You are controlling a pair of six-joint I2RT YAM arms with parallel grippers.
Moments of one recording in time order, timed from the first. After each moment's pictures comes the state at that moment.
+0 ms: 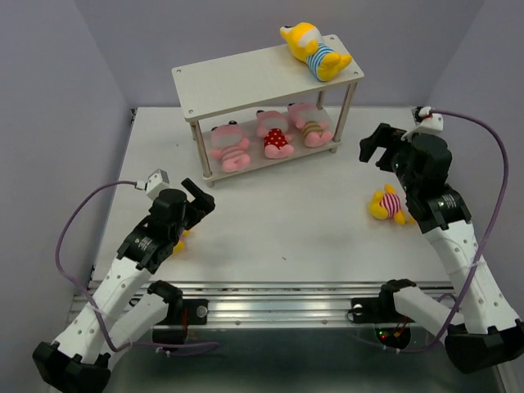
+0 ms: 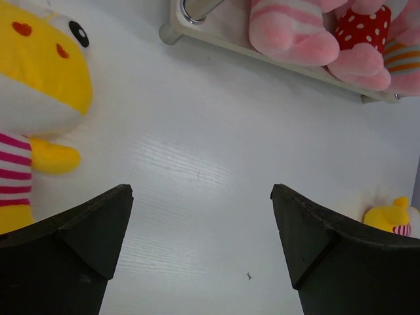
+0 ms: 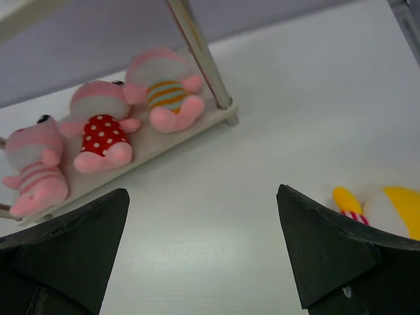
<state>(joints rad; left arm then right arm) -0.46 0.69 0.71 -0.61 -0.34 -0.93 0.23 0.97 1.18 -0.37 0.16 0.31</state>
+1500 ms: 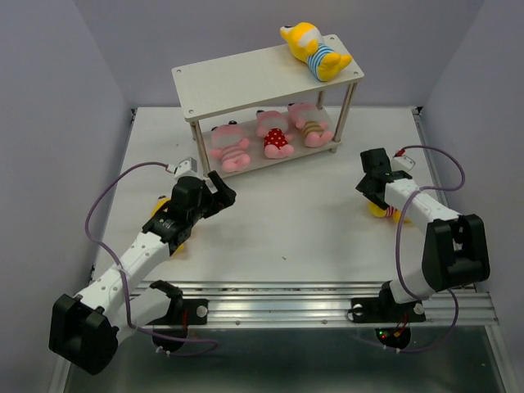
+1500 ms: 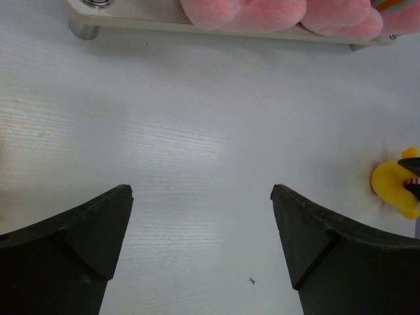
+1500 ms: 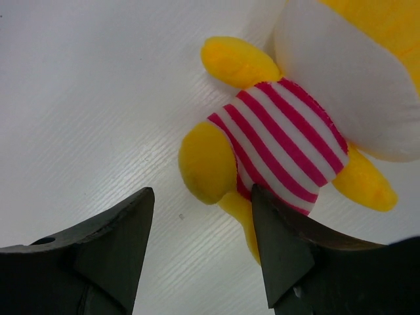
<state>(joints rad) -0.46 0.96 0.64 -0.24 -0.13 -0.78 0.17 1.48 0.95 -0.52 0.55 0.83</state>
